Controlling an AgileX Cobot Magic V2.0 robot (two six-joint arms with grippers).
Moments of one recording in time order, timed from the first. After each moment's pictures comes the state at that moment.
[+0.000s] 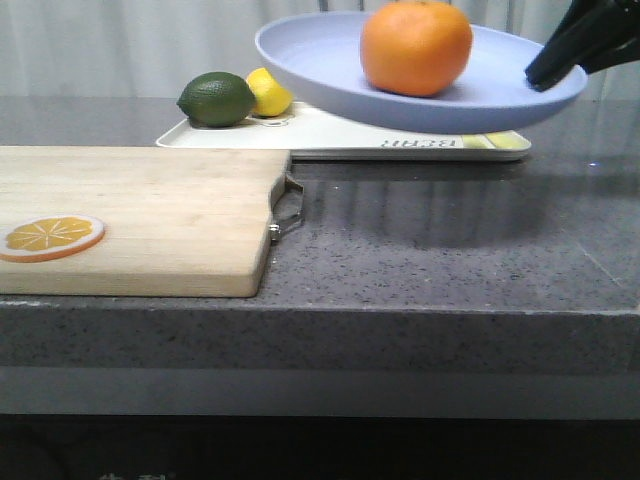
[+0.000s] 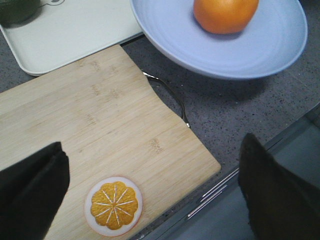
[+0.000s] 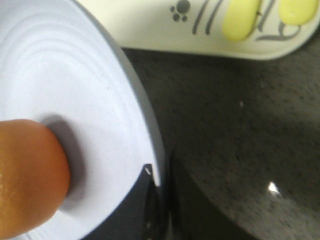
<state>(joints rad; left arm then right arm) -0.67 0.90 -0.92 -0.04 0.68 0.02 -0.13 1.69 -1.38 0.87 1.08 -0.42</state>
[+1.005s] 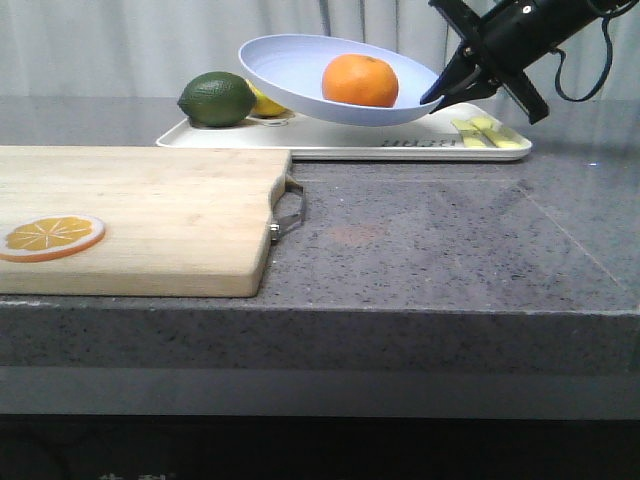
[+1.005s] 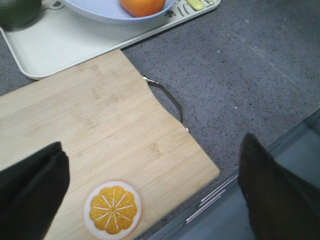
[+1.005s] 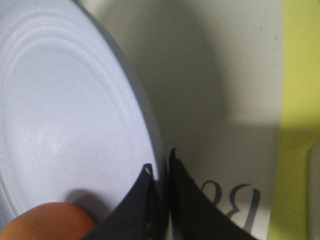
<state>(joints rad) -0.67 0.90 -0.92 -0.04 0.67 0.01 0.00 2.22 -1.98 0.88 0.90 -0.07</state>
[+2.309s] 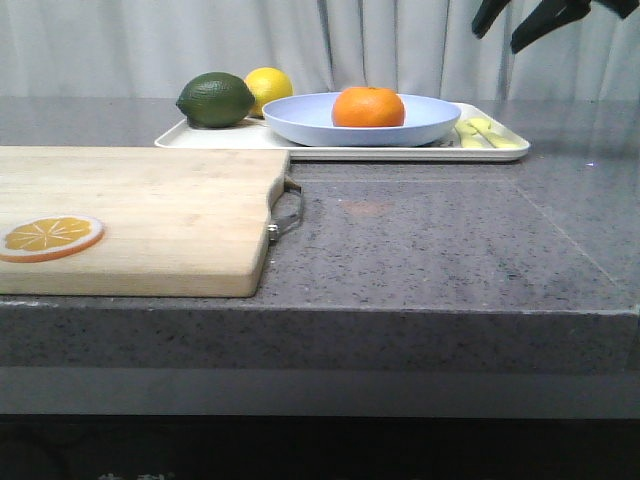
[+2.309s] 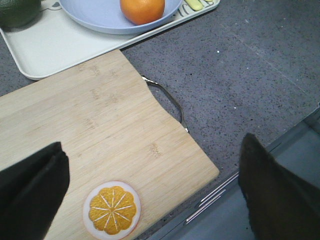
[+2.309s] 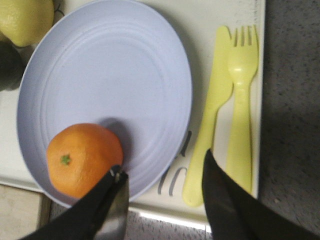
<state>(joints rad) -0.67 0.90 -0.92 -0.04 0.67 0.01 0.00 1.97 -2.02 0.45 1.08 0.03</state>
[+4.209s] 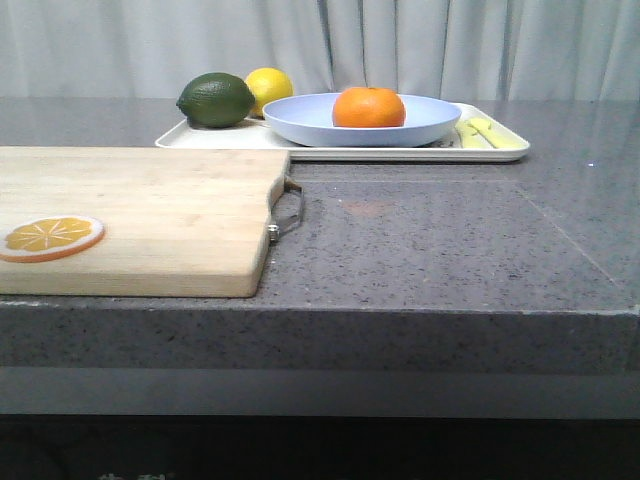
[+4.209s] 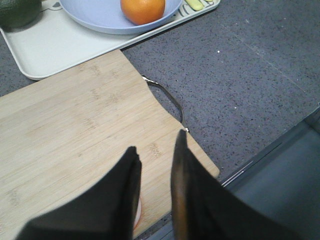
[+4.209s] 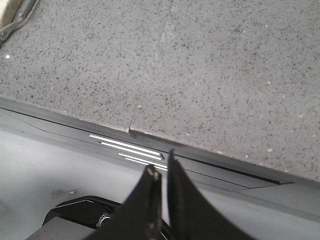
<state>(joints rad) -0.67 0.90 -0.92 -0.04 0.67 0.01 0.00 0.64 -0.78 0.29 1.06 -0.21</state>
